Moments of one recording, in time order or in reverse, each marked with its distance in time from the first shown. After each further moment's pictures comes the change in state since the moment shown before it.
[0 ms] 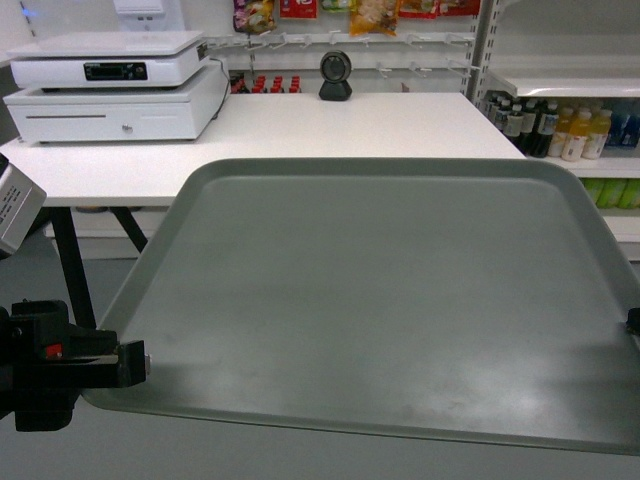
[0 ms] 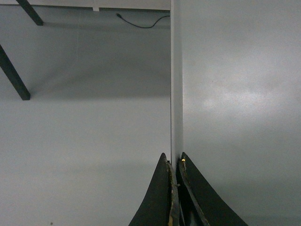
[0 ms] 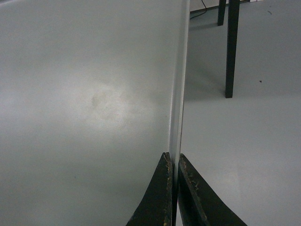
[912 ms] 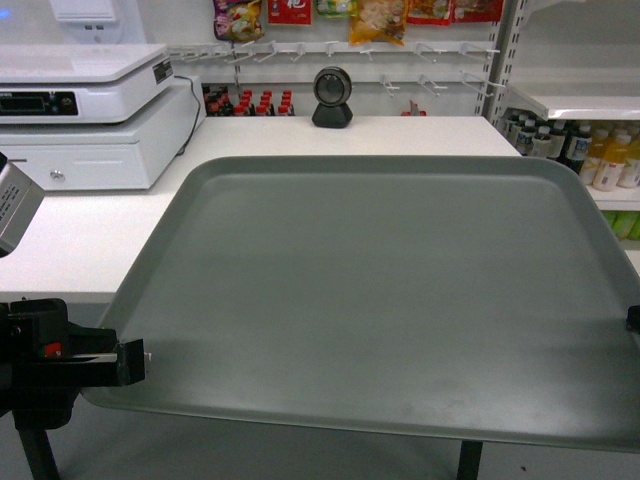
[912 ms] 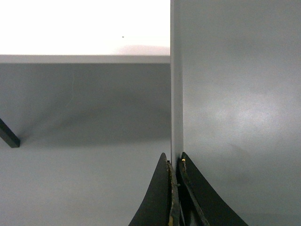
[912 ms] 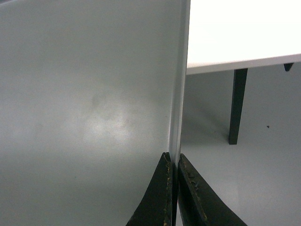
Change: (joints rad) left arm 0.000 0.000 0.000 0.002 0.000 0.001; right arm 0.000 0.000 0.000 0.003 0.000 0.000
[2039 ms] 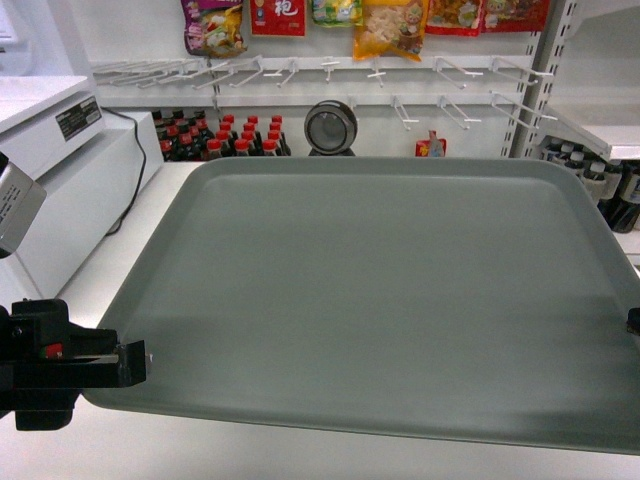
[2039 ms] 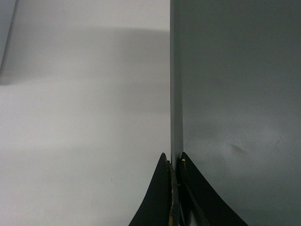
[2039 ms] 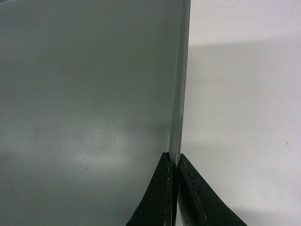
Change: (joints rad) left arm 0.000 0.000 0.000 -0.001 0.000 0.001; right arm 0.000 0.001 0.000 -0.003 0.000 0.000
